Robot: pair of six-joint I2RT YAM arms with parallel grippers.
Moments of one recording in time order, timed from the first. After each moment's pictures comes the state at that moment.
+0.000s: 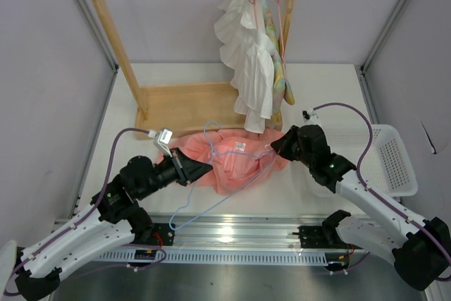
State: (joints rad) left arm -0.87 0.47 0.56 -0.27 0.05 -0.93; right arm 0.59 0.97 0.66 -0.20 0.10 0.84
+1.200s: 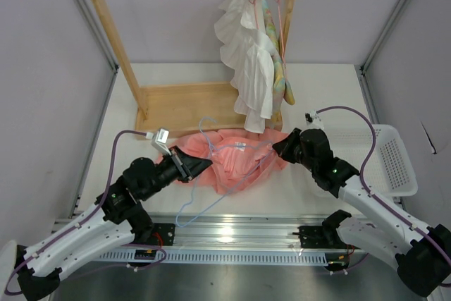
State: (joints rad) left arm -0.87 0.47 0.49 -0.17 -0.05 -1.00; right arm 0.60 0.91 0.62 -0.20 0.11 0.84
